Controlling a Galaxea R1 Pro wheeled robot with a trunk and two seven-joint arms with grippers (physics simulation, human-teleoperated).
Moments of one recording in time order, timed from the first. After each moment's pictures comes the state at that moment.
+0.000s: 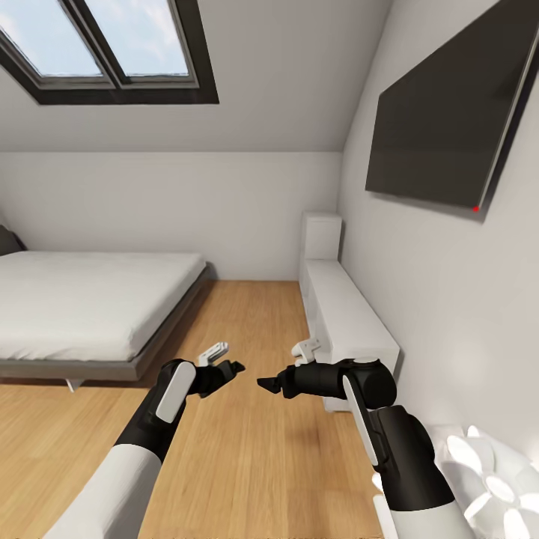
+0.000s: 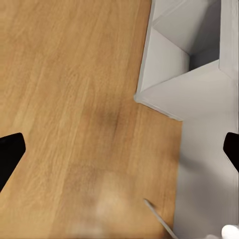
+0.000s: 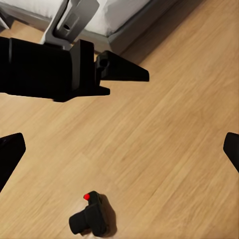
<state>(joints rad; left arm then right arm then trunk) -0.69 -0.11 -0.02 -0.96 0.77 0.80 0.36 -0.51 0.12 0.16 -1.54 0.16 1.04 0.72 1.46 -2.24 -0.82</state>
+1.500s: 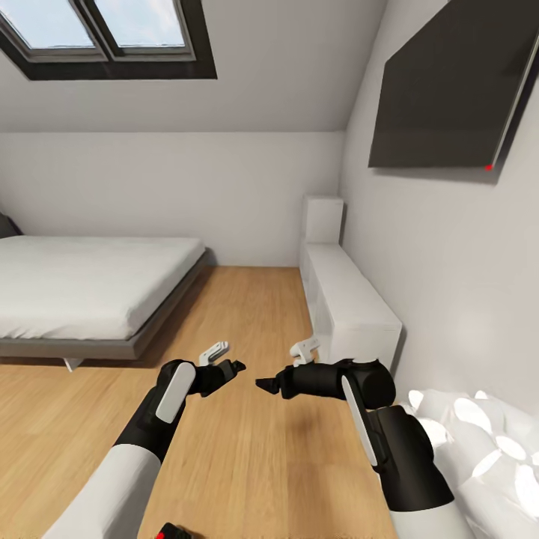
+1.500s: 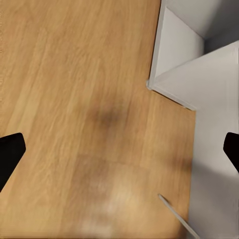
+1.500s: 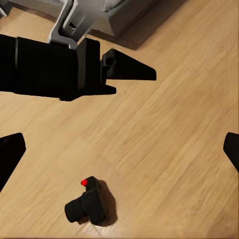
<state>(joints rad) -0.69 -0.11 -0.02 -0.95 0.76 0.79 0.32 -0.51 0.12 0.17 -1.54 0.16 1.04 0.72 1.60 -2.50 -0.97</state>
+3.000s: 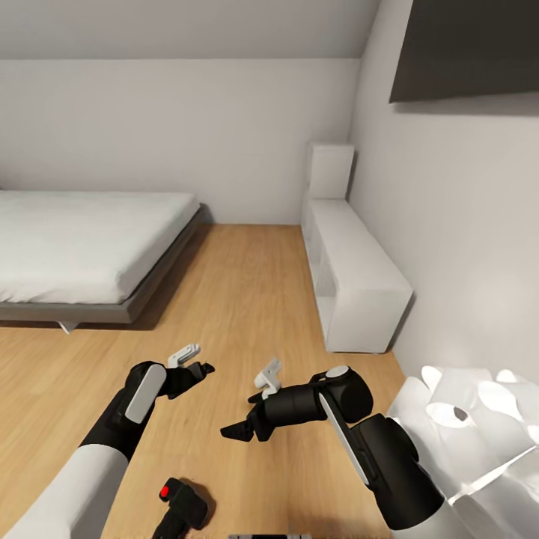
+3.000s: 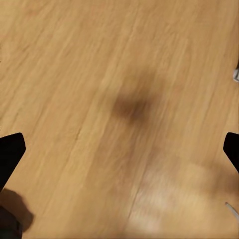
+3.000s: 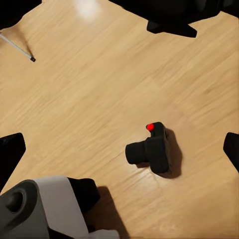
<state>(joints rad) -0.69 0.03 -0.01 -0.93 0.77 0.78 0.32 -0.52 0.06 0.41 -1.54 0.11 1.04 0.93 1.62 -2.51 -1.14</state>
